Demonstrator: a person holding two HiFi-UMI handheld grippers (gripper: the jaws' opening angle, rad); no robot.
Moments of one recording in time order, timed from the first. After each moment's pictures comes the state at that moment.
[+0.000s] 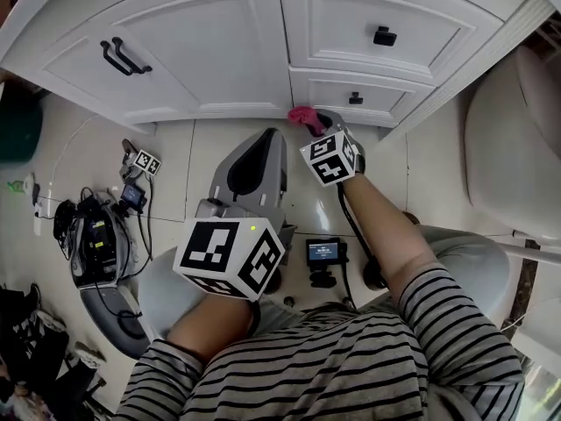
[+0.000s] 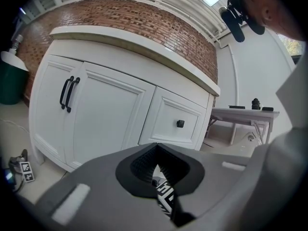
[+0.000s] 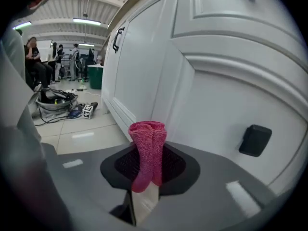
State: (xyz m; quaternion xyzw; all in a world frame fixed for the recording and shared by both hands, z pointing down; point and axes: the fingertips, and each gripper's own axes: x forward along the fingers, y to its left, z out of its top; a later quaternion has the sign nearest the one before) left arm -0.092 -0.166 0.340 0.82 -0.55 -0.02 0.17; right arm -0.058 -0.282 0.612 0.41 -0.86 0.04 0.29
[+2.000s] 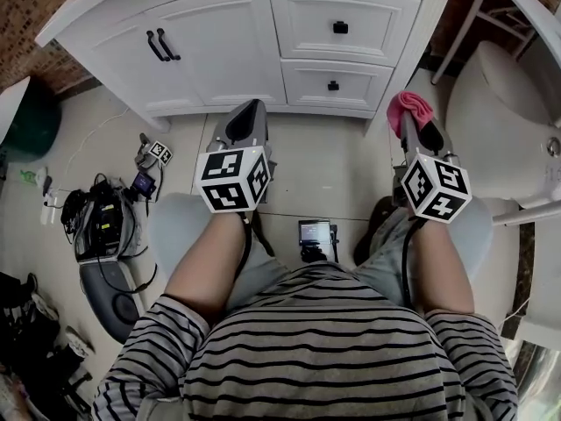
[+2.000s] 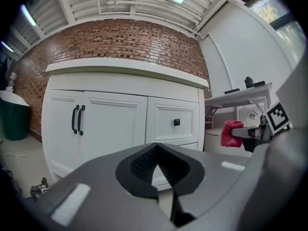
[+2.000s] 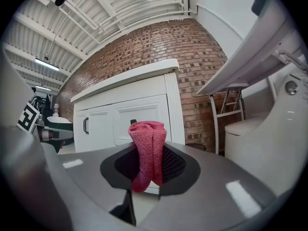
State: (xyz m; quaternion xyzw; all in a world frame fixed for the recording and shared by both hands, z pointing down) left arm -0.097 -0.112 0.330 0.80 -0.59 0.03 0.06; right arm 0.185 -0.113 0.334 0.62 -0.78 0.07 0.00
